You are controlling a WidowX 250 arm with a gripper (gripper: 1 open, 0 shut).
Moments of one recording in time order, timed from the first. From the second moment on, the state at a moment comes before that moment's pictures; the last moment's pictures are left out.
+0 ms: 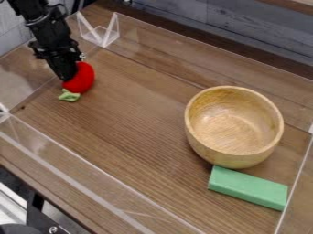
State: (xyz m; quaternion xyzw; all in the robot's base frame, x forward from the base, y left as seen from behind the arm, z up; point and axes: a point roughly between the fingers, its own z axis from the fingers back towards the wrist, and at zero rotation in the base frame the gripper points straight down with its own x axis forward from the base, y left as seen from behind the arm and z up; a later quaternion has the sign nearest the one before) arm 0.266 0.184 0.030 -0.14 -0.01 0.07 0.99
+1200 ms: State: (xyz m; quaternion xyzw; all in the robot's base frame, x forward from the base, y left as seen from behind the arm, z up) arm 0.262 0.199 0.029 -0.16 0.00 0.22 0.96
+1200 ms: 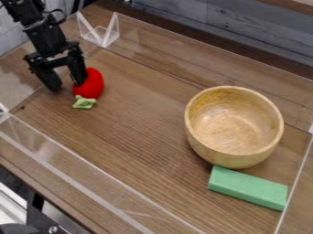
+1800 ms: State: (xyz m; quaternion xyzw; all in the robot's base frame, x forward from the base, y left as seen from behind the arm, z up) arm 0.284 0.202 0.033 -0.17 0.01 0.19 0.97
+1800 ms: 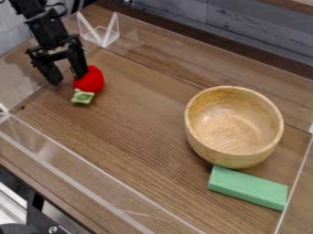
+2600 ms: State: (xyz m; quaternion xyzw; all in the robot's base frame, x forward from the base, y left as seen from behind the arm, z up) arm 0.294 0.183 0.068 -0.17 0.00 0.23 0.96
